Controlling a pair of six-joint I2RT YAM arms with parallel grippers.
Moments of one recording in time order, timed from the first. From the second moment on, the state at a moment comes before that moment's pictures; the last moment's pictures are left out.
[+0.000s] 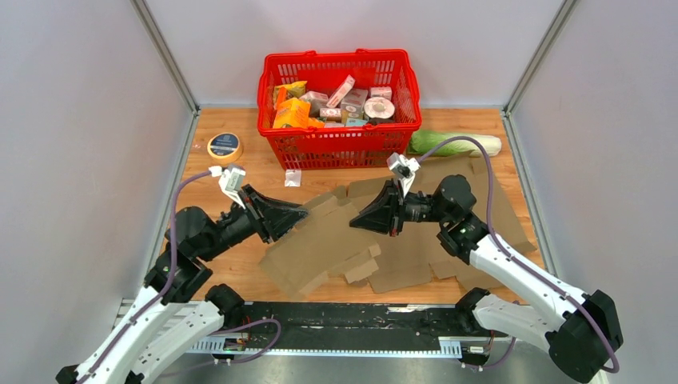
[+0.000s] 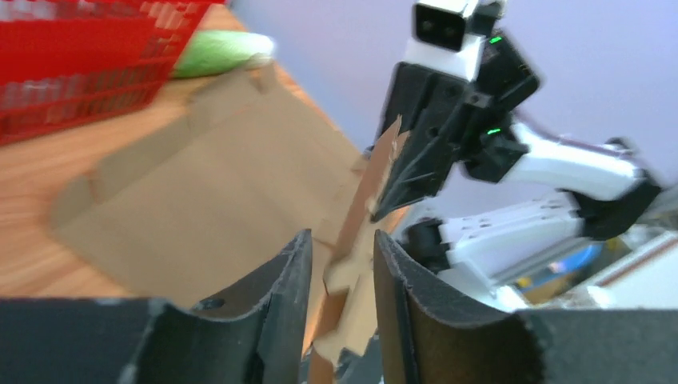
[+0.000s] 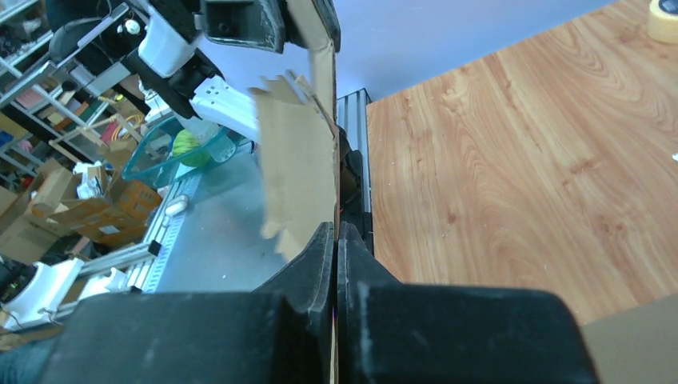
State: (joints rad) left arm -0.64 0.50 0.71 -0.09 0.39 -0.67; right arm 0.65 0.99 0.67 0.49 -0.93 0.57
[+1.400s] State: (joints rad) left arm -1.07 1.23 1.46 -0.78 -0.25 -0.42; right arm 0.80 1.03 0.96 -0.24 -0.47 0.31
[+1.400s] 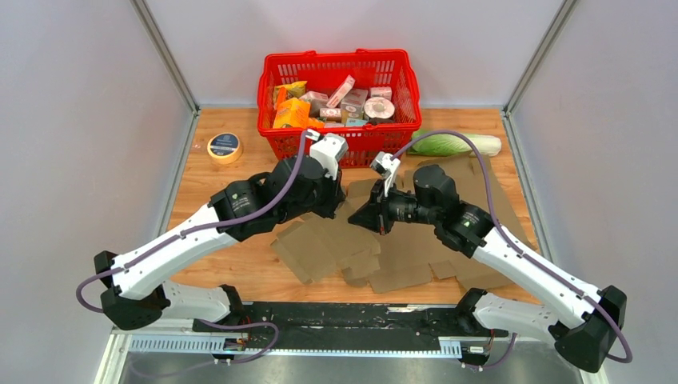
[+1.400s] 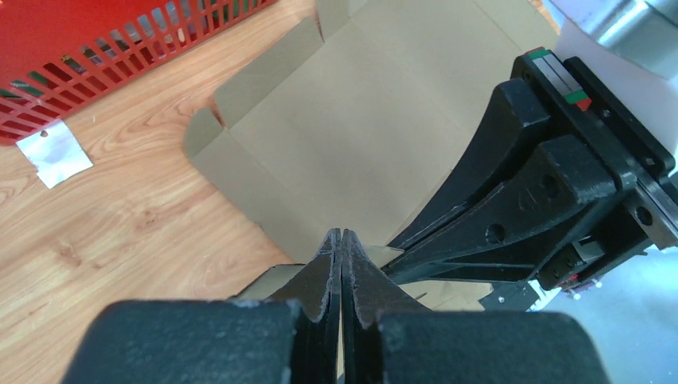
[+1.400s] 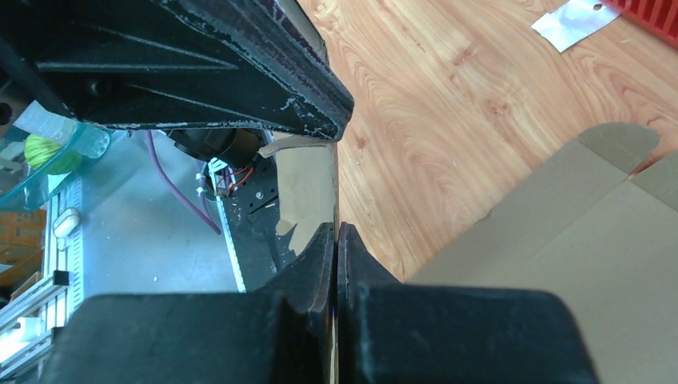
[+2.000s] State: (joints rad) left arm -1.14 1.00 1.15 -0.50 -0.32 -0.53; right arm 0.80 0.99 0.95 -0.28 -0.56 0.47
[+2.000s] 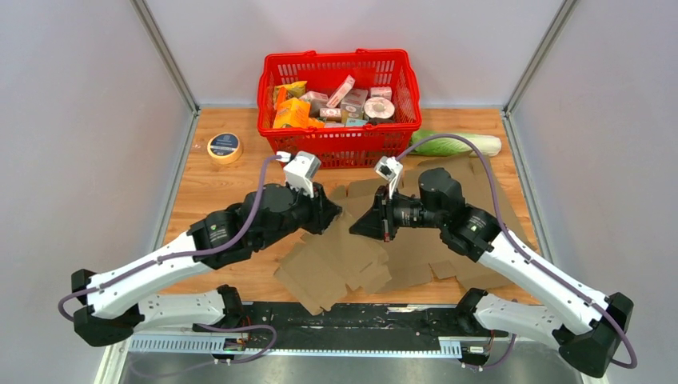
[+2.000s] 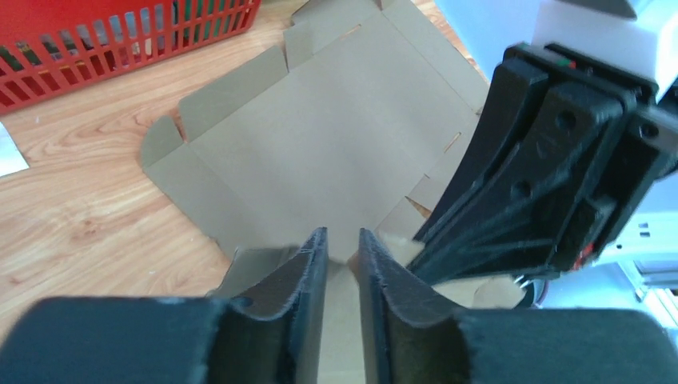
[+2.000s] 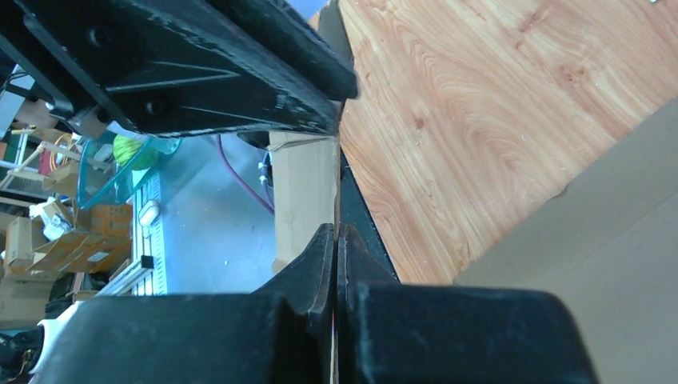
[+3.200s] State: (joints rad) left arm -1.05 0.90 1.18 -0.78 -0.34 -0.48; right arm 0.78 0.92 1.01 -0.28 -0.47 0.42
